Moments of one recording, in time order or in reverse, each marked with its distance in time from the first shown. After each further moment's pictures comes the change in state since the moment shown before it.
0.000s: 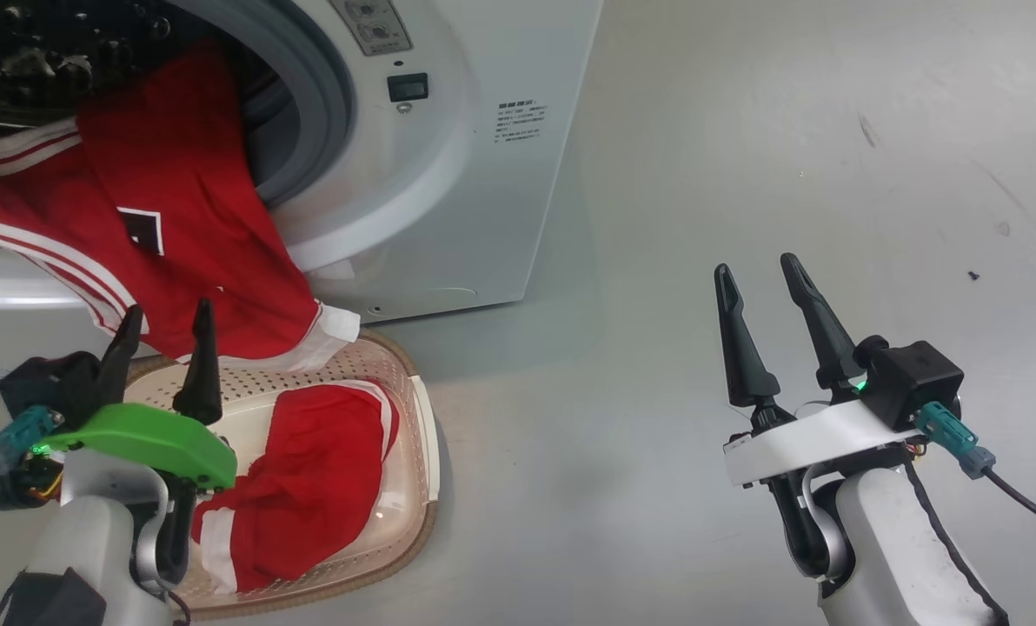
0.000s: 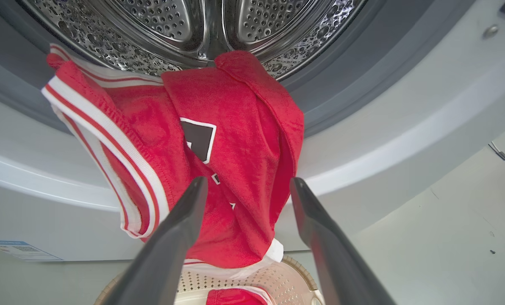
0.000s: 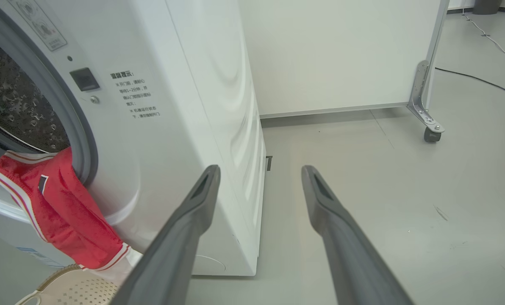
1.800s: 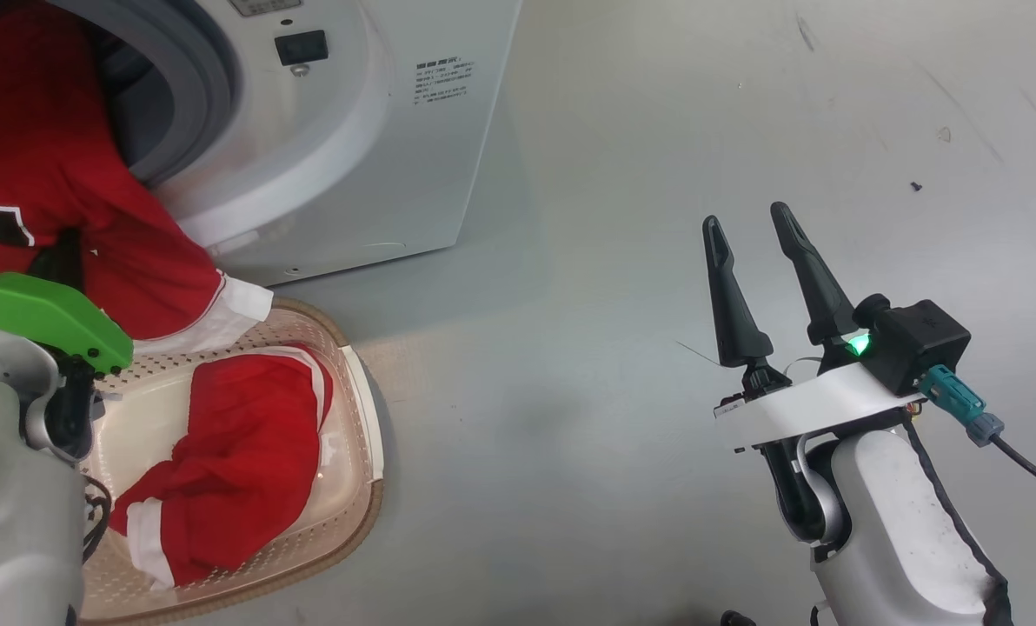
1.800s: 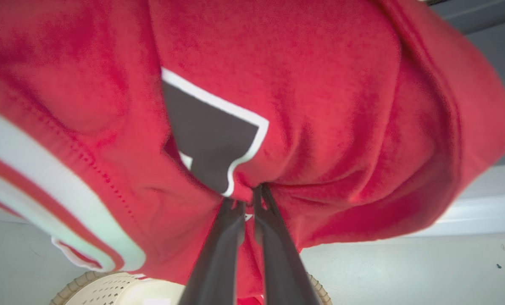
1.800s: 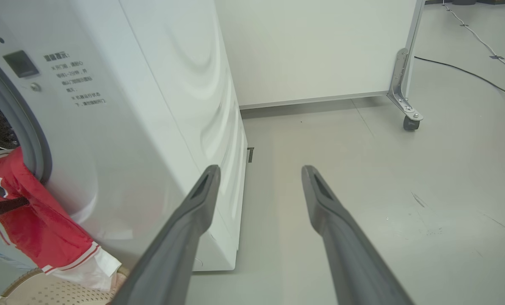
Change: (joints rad) left arm -0.378 0.062 0.104 0.436 -0.105 0.003 0.136; right arm -0.076 0.000 0.024 -0.024 0.027 -0.036 0.000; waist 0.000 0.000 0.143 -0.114
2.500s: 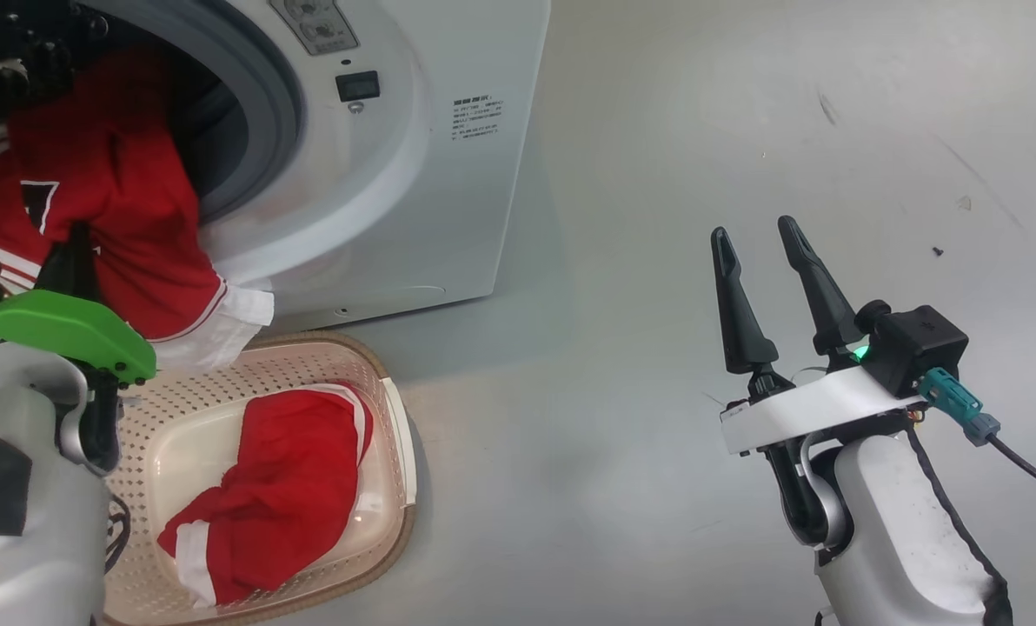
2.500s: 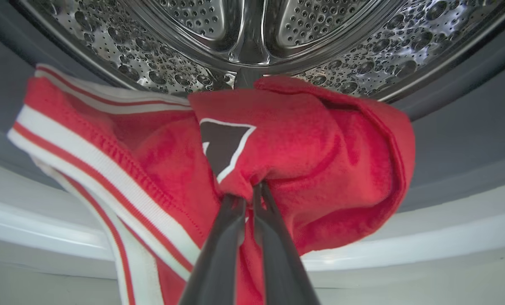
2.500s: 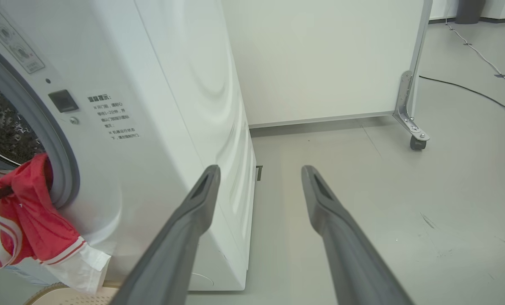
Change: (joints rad) left arm -0.002 -0.015 -0.049 0.058 0.047 -0.049 -0.175; right arm 0.003 0.000 -0.015 0.044 0.000 0.001 0.000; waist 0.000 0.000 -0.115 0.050
